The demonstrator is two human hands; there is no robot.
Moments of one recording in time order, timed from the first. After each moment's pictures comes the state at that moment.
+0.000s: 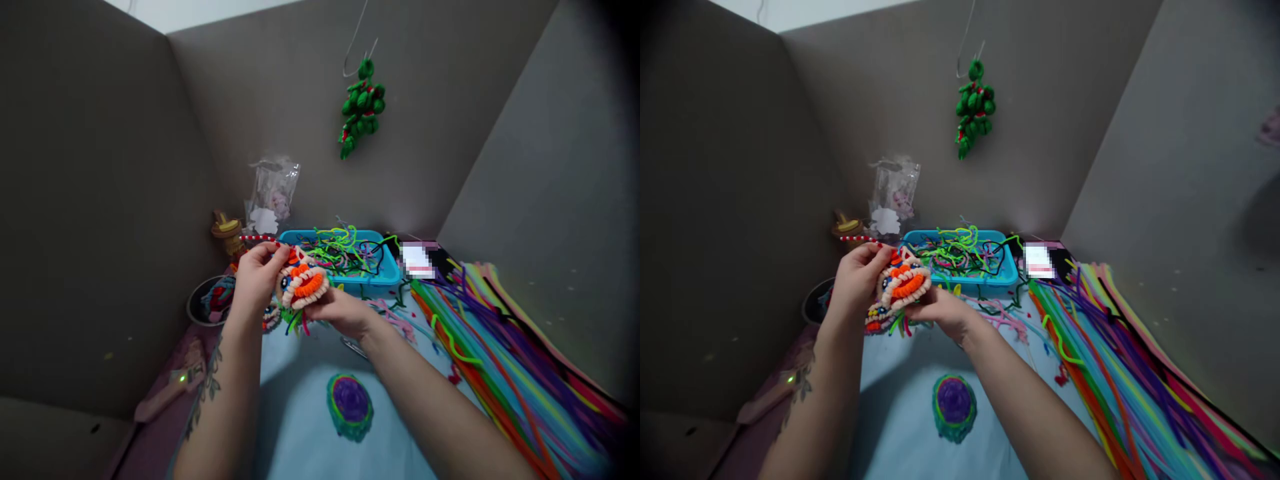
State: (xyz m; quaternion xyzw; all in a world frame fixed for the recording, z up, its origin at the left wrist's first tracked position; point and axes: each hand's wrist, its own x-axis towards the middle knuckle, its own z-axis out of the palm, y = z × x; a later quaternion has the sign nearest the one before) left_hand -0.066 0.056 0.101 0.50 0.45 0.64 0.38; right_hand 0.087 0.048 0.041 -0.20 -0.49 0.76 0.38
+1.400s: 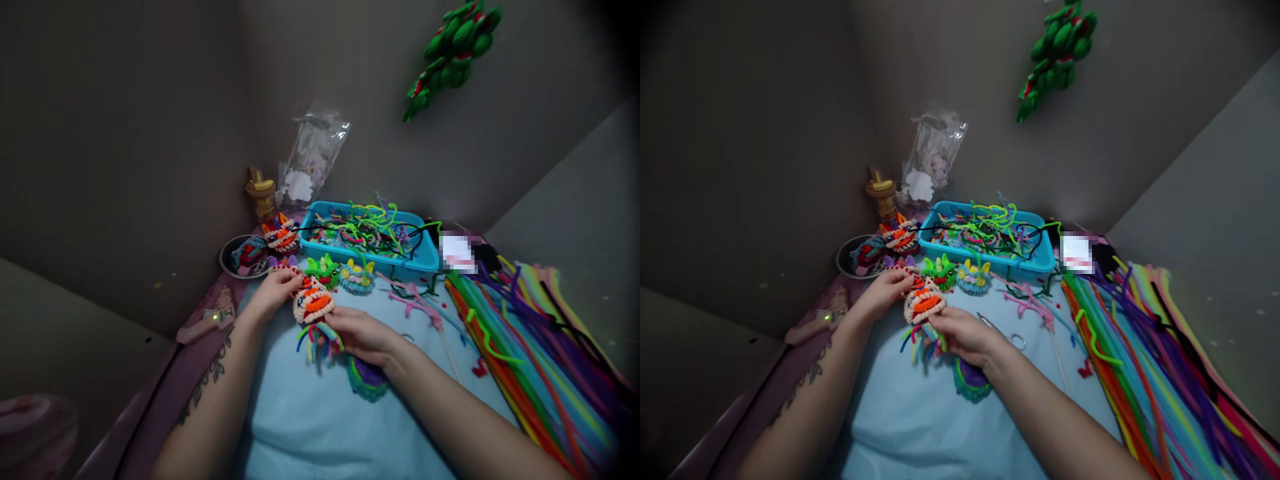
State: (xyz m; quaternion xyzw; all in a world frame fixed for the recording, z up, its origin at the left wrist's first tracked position) left_hand -0.125 0.009 -0.004 0.42 0.53 0.48 0.55; right_hand 0.078 -0.016 -0.008 -0.32 -0.34 0.86 0.22
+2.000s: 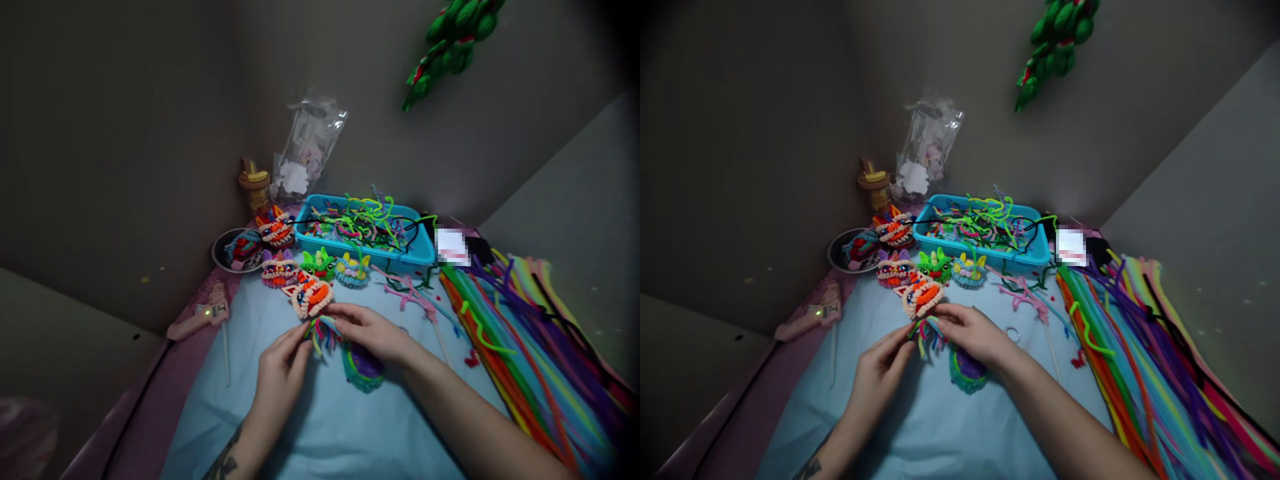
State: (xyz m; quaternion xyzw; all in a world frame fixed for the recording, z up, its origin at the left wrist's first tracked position) left_hand -0.065 -0.116 -0.027 0.48 0.62 0.52 0.34; right_hand 0.109 -0.022 -0.008 -0.32 -0.57 0.71 0.26
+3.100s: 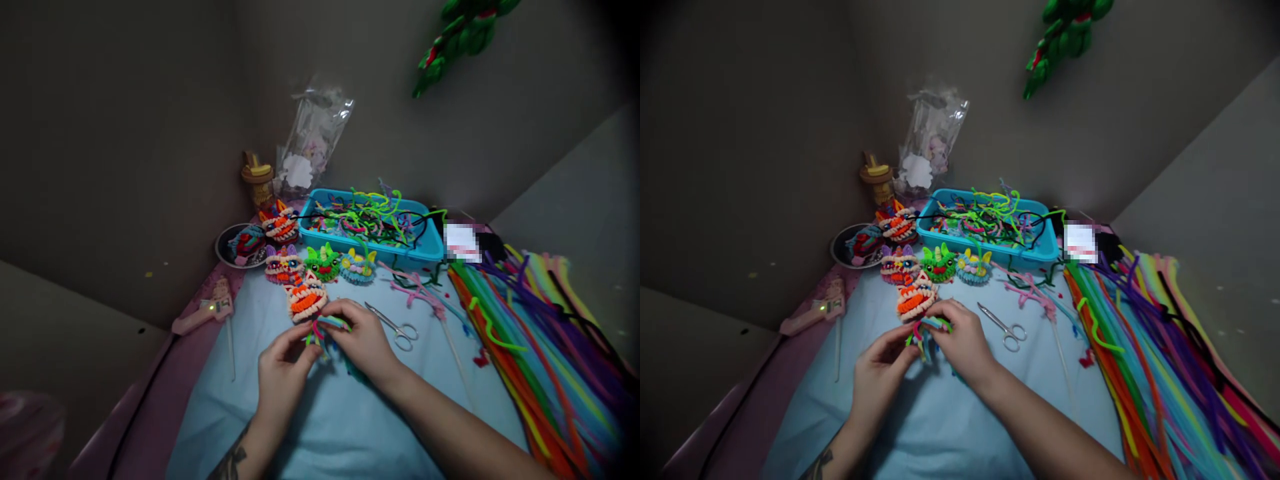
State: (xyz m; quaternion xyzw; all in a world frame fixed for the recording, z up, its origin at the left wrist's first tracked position) left_hand -0.058 -0.123 -0.033 0.39 0.62 0.57 0.38; right_hand 0.078 -0.043 -0.023 -0.40 -0.70 0.42 0.41
